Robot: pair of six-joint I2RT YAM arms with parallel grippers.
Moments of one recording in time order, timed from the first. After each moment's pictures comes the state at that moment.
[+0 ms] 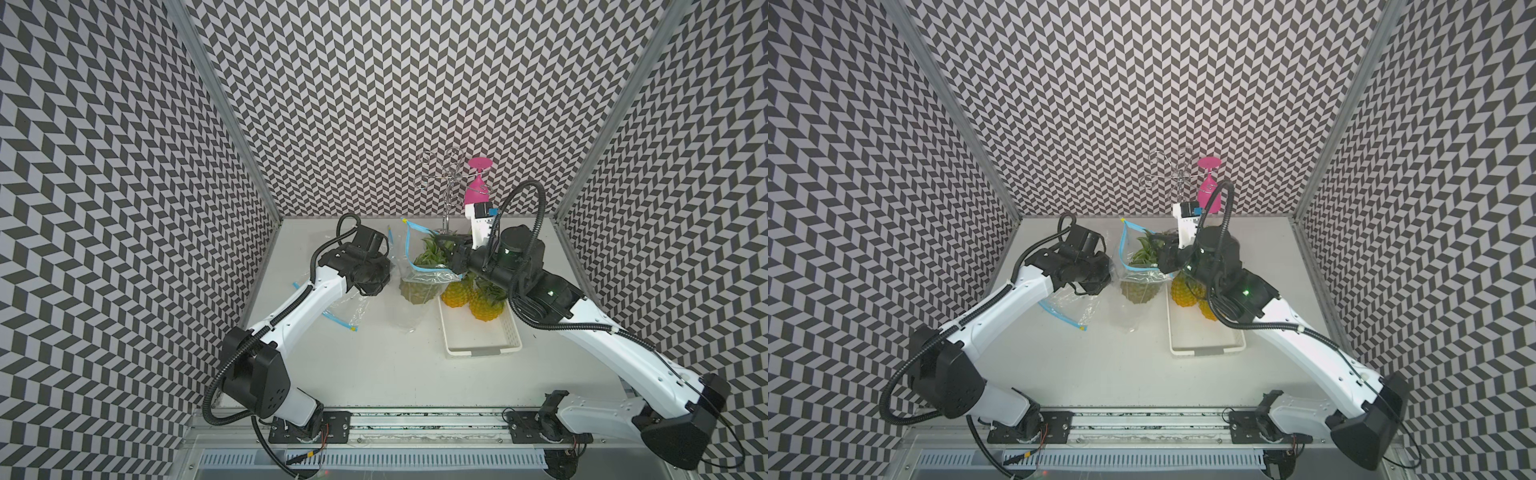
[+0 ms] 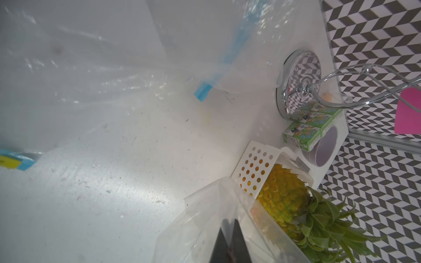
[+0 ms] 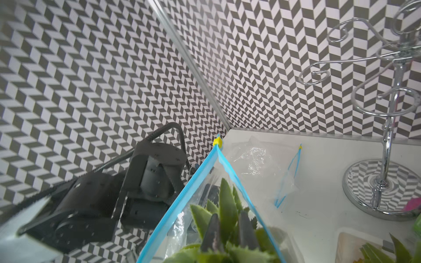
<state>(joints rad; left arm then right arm) -0.50 1.51 1.35 -0.77 0.06 -1.22 0.71 1.24 1.28 -0.19 -0.03 0.52</state>
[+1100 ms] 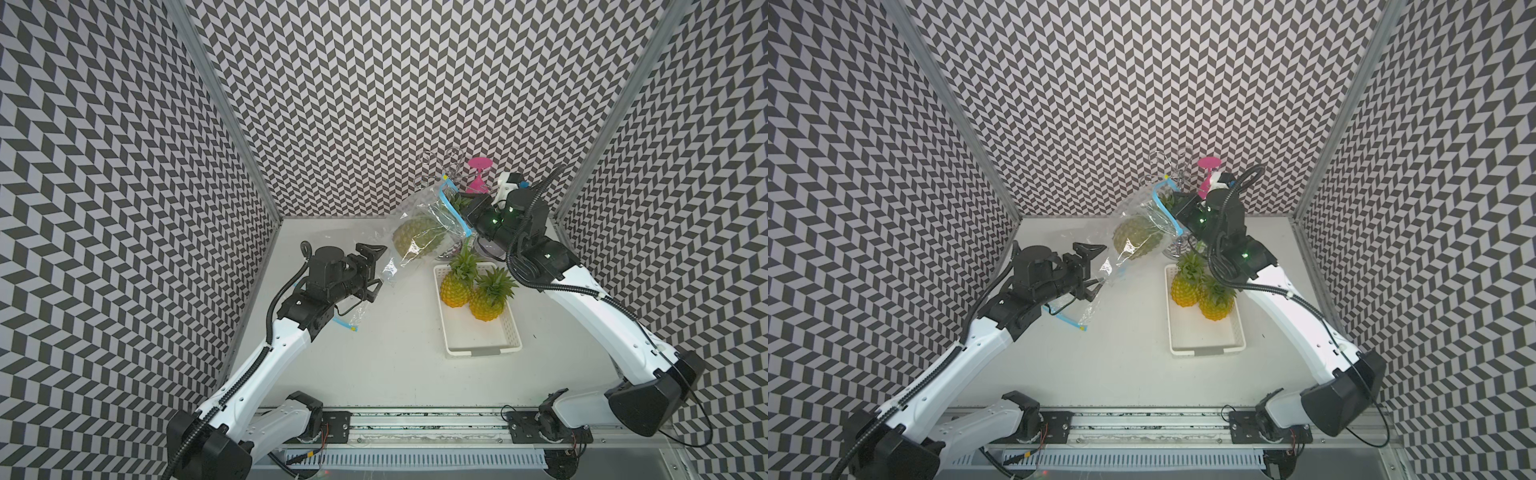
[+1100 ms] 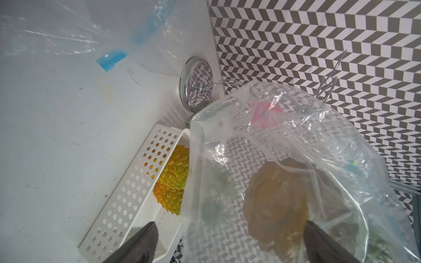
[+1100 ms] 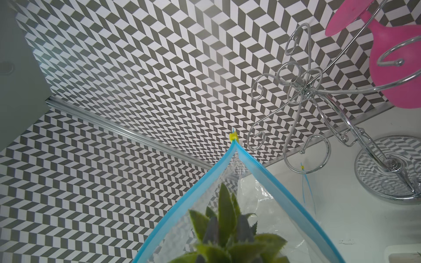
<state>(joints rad) -0.43 1.09 0.96 -0.23 0.30 -1.62 0.54 1.42 1.52 -0.20 0.03 1.04</state>
